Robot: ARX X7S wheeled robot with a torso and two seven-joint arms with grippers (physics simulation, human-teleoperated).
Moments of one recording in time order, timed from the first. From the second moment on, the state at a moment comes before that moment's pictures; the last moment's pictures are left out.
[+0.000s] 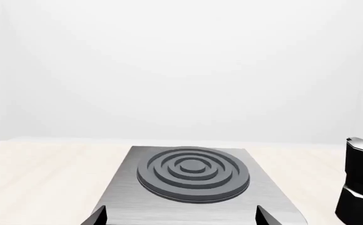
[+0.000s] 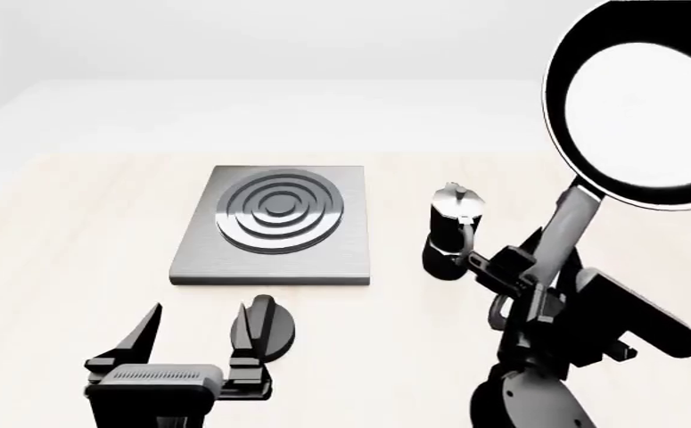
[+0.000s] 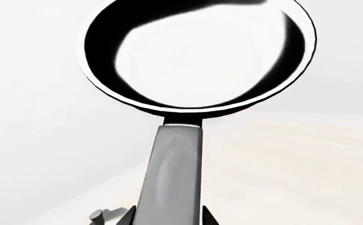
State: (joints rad) left arm 0.10 -0.34 0.28 0.37 -0.28 -0.01 -0.36; right arm 0.29 0.29 -0.34 -0.23 0.50 0.03 0.92
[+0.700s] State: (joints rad) left arm 0.10 -0.35 0.28 0.37 -0.28 0.00 -0.37; right arm 0.39 0.33 -0.50 -0.32 0.55 0.20 0.79
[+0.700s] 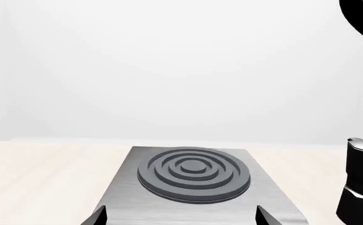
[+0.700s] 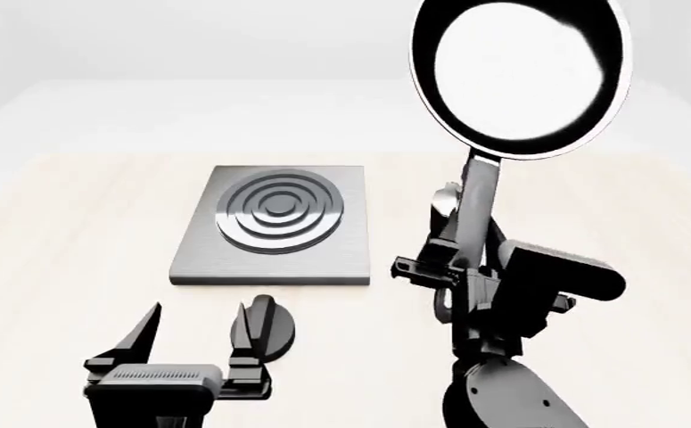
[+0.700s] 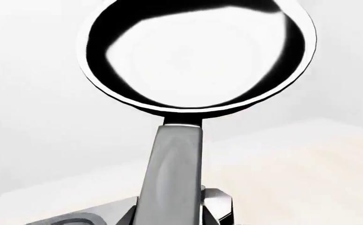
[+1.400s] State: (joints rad) left arm 0.10 -0.36 0.29 0.37 -0.29 0.00 -0.38; right arm 0.53 0.35 -0.64 -0.30 0.64 0.40 0.63
